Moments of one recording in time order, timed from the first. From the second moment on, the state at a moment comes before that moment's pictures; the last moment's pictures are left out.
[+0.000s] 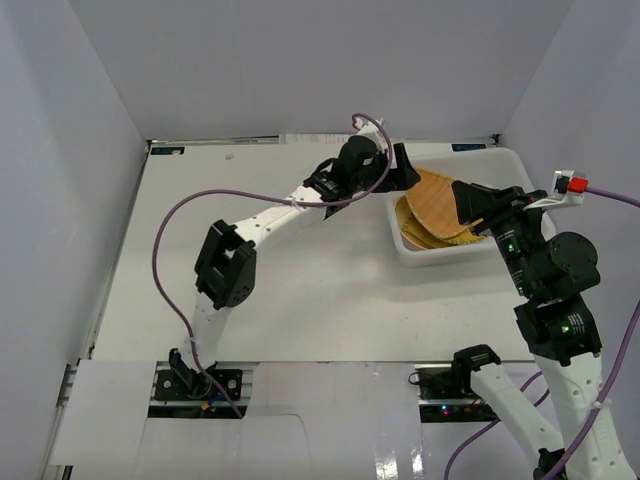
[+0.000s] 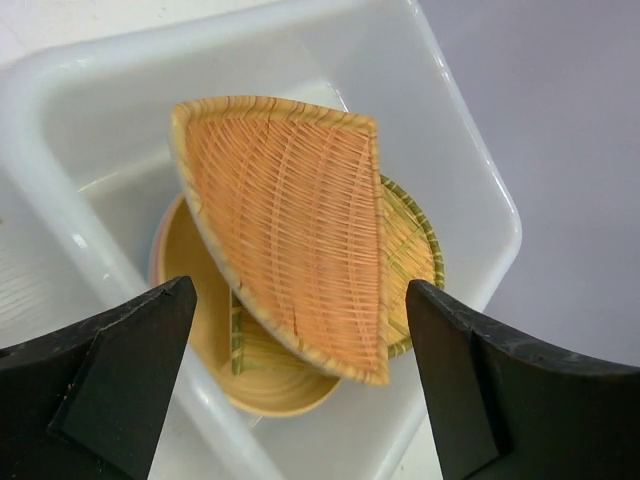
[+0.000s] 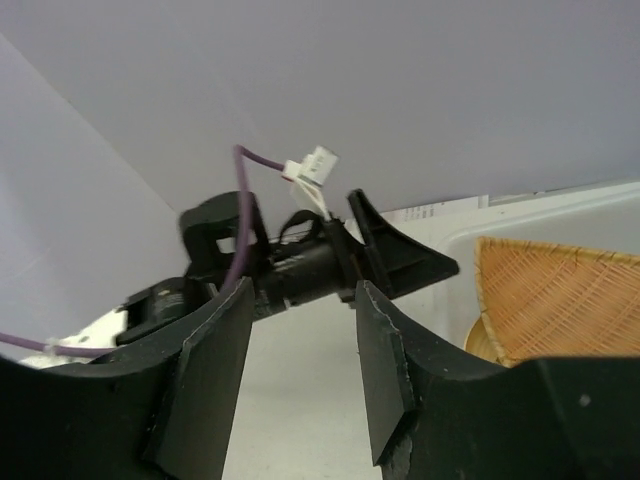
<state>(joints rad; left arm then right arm) -0.79 2.23 2.01 -0.08 0.09 -0.69 0.31 0.60 1.06 -0.28 0.02 0.52</state>
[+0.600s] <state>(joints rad) -0.79 0.84 1.15 -0.24 -0.11 -0.42 0.31 0.51 0.92 -0.33 -0.14 0.47</state>
